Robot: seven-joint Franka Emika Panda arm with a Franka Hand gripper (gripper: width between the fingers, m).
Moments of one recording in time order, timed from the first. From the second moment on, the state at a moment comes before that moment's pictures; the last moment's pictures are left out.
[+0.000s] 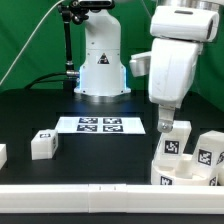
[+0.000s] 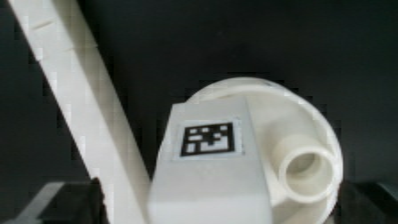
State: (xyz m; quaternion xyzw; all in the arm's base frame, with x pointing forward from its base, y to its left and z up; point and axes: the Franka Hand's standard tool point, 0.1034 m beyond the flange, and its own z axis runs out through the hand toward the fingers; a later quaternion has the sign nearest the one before) arm 0.615 0.057 0.097 0.81 0.59 -0.02 0.06
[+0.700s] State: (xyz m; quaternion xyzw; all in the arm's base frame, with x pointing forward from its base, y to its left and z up) arm 0.614 0.052 0.094 0.83 0.55 -0.02 0.06
